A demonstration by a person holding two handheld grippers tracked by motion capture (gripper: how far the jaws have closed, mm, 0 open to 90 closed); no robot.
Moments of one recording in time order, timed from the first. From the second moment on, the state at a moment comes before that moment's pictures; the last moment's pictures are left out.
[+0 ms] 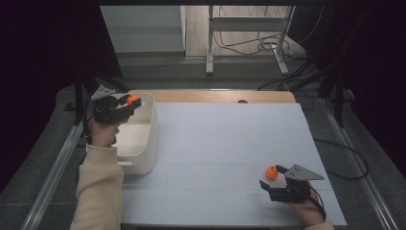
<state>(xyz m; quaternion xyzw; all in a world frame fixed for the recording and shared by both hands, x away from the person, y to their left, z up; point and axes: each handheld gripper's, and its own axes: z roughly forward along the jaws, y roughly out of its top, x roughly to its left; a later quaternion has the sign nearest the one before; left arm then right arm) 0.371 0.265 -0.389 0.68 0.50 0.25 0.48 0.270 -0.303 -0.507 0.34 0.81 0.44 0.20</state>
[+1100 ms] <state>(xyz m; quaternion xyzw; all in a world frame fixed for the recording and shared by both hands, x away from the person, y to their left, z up) 0.387 0.258 -0.408 0.72 0.51 0.24 0.40 0.270 -0.303 -0.507 0.34 0.81 0.44 0.20</state>
